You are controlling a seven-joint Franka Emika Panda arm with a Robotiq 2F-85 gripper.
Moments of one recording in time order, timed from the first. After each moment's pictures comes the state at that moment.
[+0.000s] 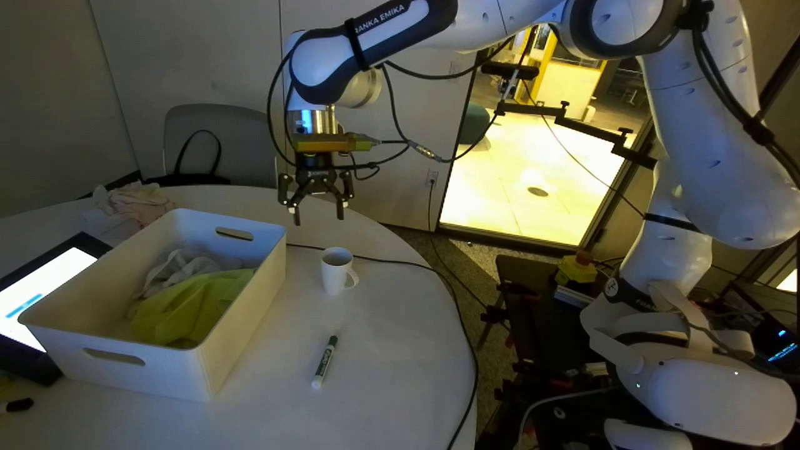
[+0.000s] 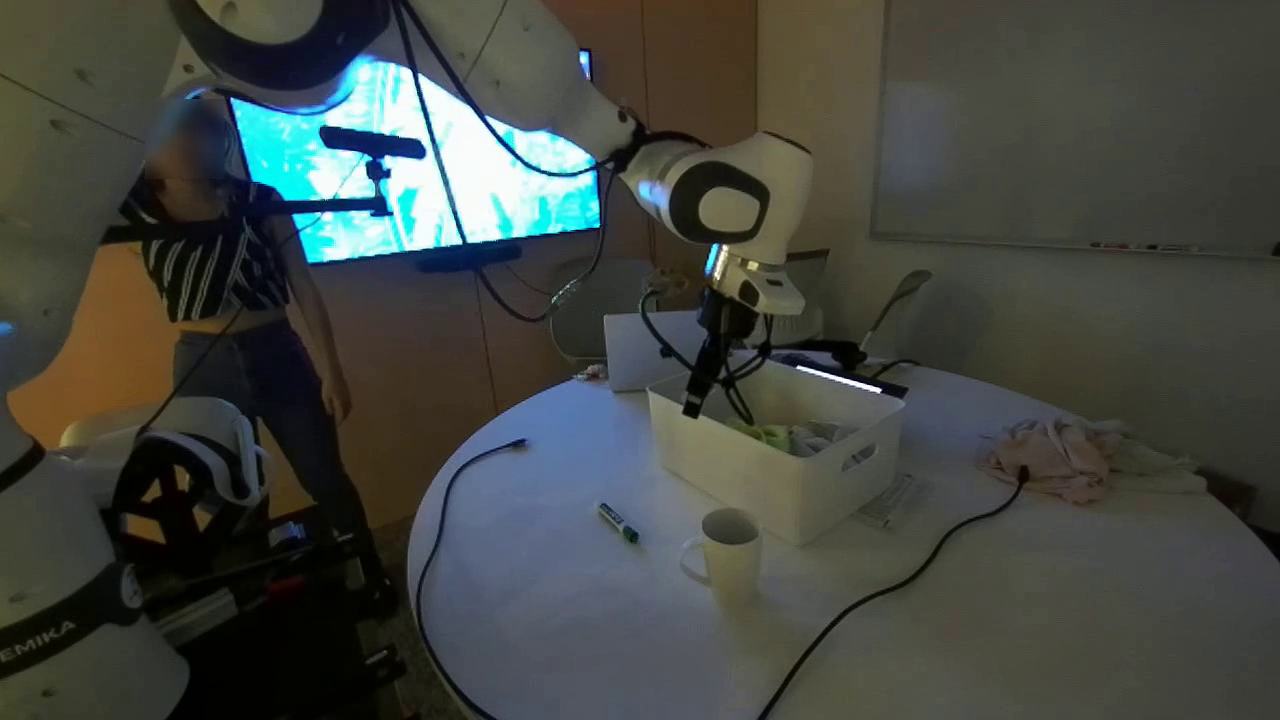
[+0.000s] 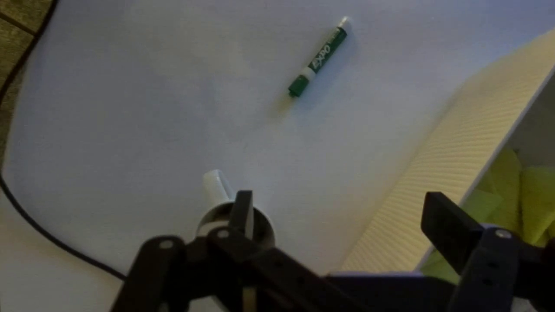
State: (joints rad) arm -0.10 0.65 -0.01 -1.51 0.25 1.93 0.65
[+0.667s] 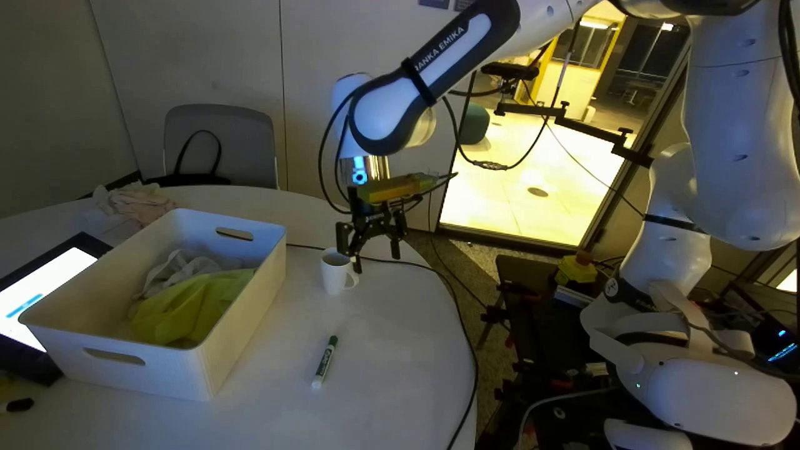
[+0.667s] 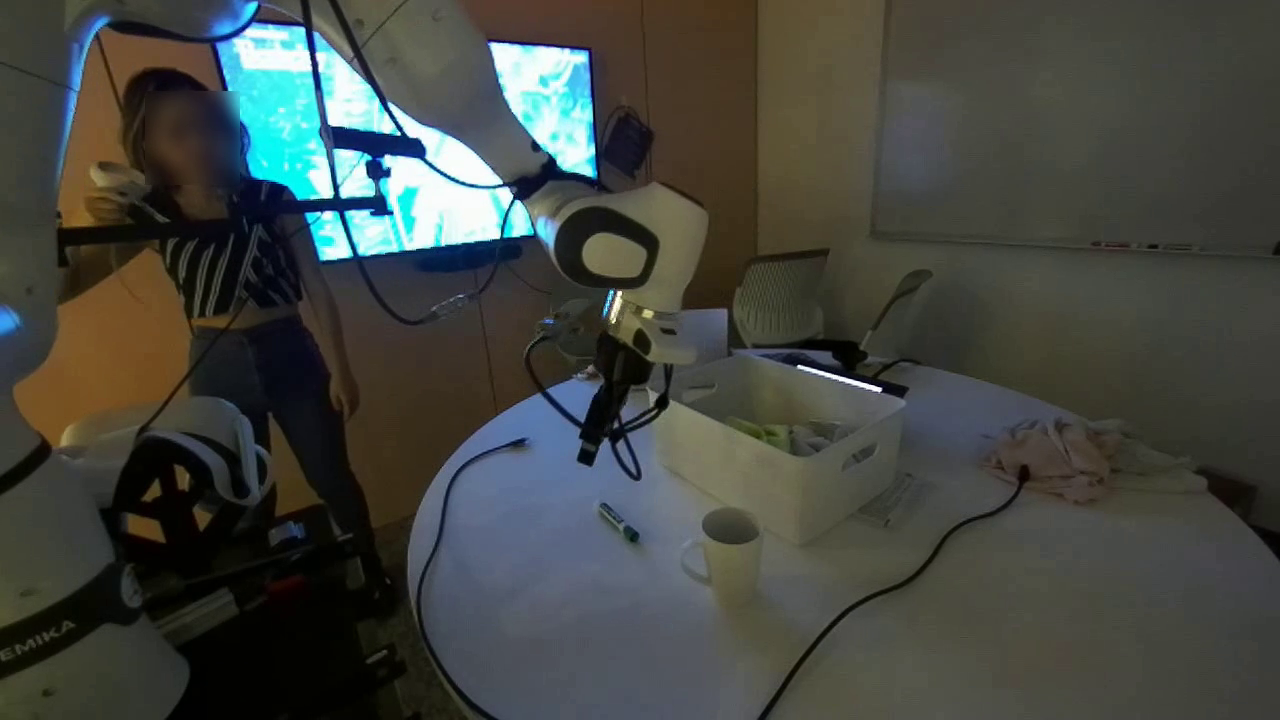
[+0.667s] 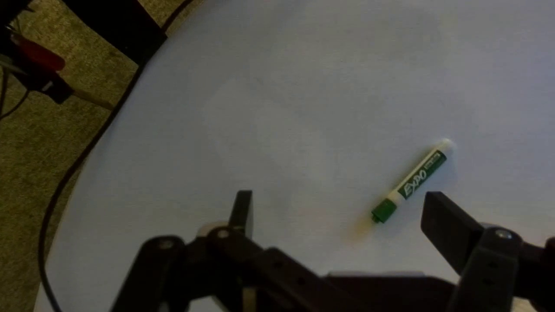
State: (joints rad) arm -0.01 0.39 -0.02 -2.05 0.26 2.15 0.56
